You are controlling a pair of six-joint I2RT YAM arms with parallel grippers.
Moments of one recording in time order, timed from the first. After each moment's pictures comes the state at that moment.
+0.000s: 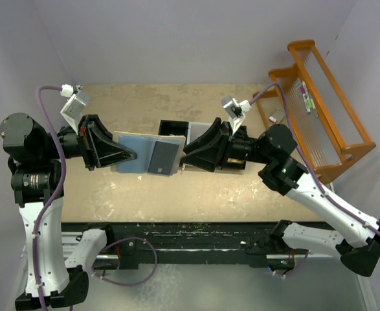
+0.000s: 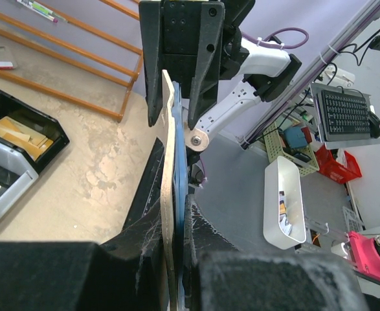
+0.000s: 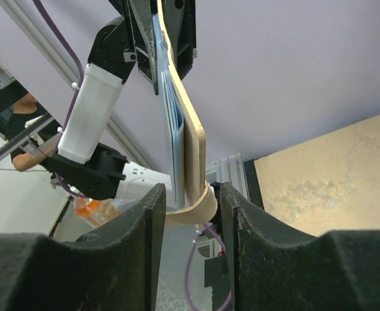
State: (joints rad) left arm 0.08 0.88 1.41 -0.36 1.49 -0.65; right arm 0.82 1.04 1.09 0.24 -0.65 0.67
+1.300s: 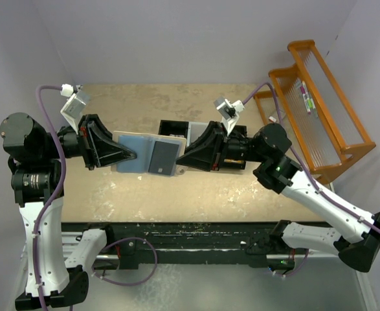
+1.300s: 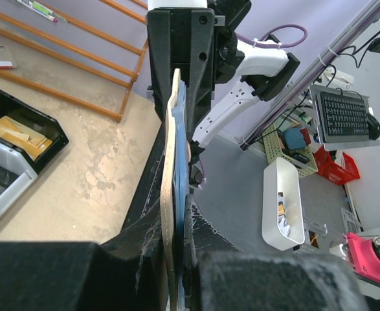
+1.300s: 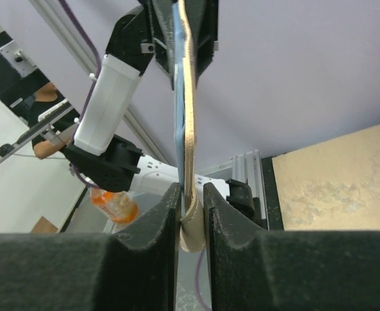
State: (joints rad) left arm 0.08 0.88 1.41 -0.35 1.49 -0.66; right arm 0.84 1.10 1.10 0.29 -0.69 0.69
